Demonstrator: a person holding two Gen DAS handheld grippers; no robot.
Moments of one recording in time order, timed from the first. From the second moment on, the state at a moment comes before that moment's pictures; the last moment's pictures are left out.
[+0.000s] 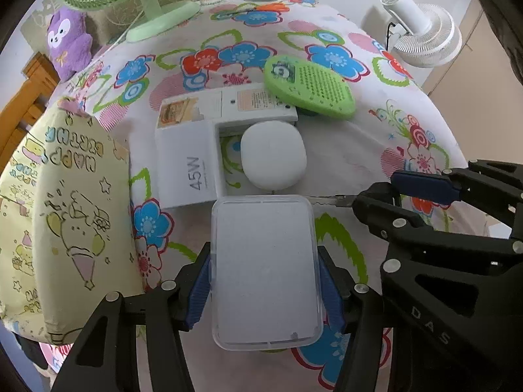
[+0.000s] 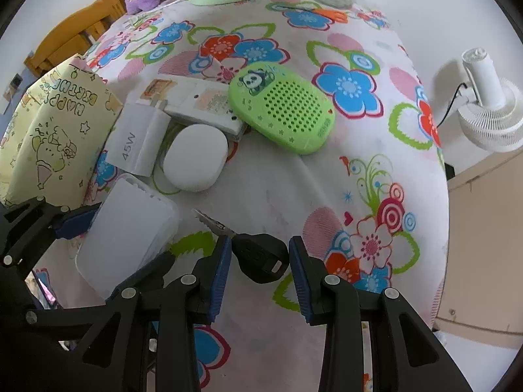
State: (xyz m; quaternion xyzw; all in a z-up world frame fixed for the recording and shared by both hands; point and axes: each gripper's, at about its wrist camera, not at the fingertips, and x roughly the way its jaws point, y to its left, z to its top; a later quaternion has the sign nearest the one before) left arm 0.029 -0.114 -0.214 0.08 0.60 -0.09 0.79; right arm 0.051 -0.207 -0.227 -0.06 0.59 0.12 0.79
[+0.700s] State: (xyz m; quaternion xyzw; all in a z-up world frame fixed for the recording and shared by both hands) left arm 0.042 -0.114 -0.151 0.08 0.57 -0.10 0.81; right arm 0.060 -0.213 -0.165 -0.03 0.56 0.09 0.82
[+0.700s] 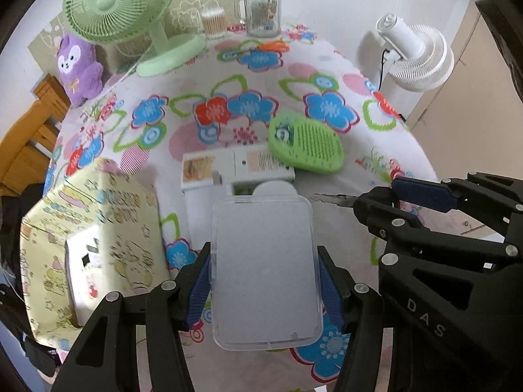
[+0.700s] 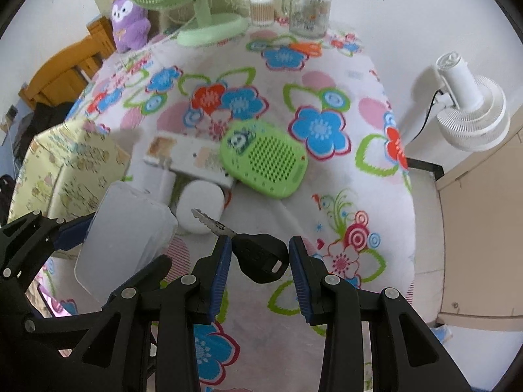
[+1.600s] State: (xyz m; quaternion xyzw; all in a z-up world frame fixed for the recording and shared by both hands) left arm 0.046 -0.086 -0.074 0.07 0.52 -0.11 0.85; right arm 0.055 -0.192 -0.077 -0.01 0.51 0.06 0.86
